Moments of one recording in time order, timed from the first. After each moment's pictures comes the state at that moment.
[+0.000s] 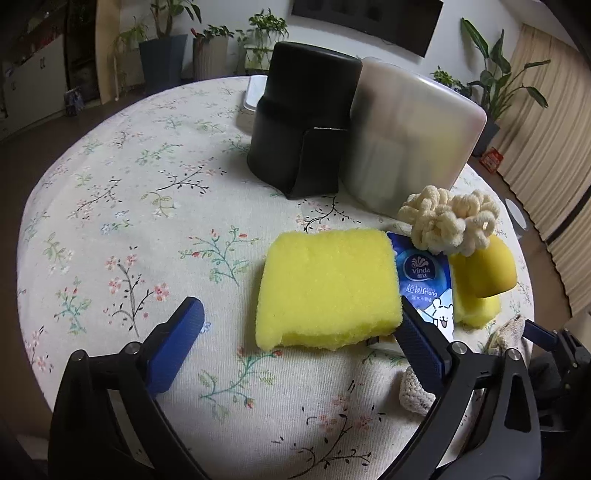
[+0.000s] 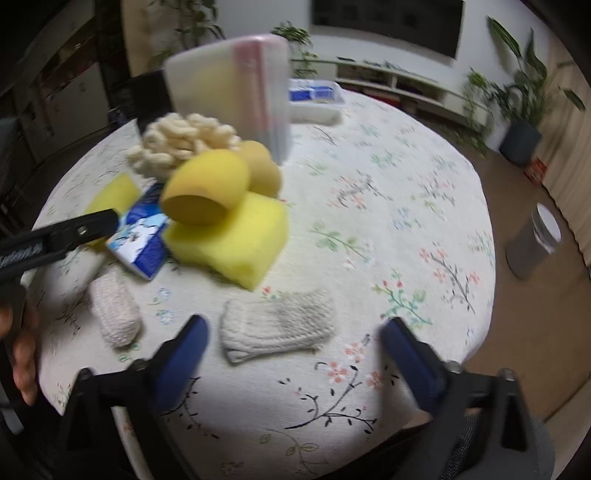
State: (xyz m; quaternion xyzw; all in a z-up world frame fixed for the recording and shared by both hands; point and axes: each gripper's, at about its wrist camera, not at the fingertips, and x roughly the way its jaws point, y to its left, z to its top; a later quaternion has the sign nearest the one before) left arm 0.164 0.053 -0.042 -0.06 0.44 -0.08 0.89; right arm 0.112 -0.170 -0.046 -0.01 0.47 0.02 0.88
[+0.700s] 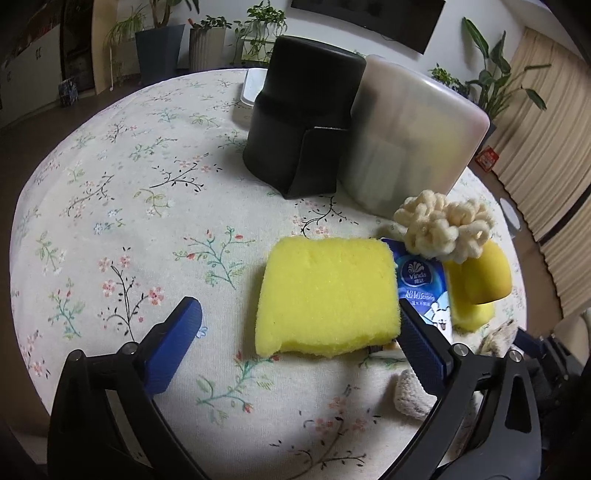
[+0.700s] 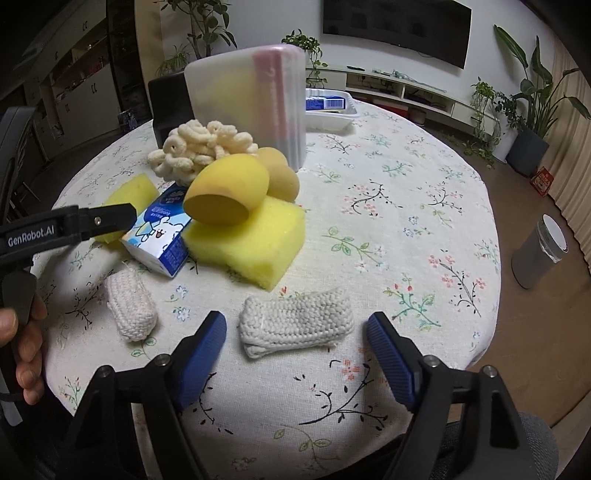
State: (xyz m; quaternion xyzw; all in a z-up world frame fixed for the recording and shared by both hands) left arm 0.175 0.058 -0.042 -0.07 0.45 -0.10 0.88; right arm 0.102 -0.161 -0.043 -0.03 0.45 0.05 0.89
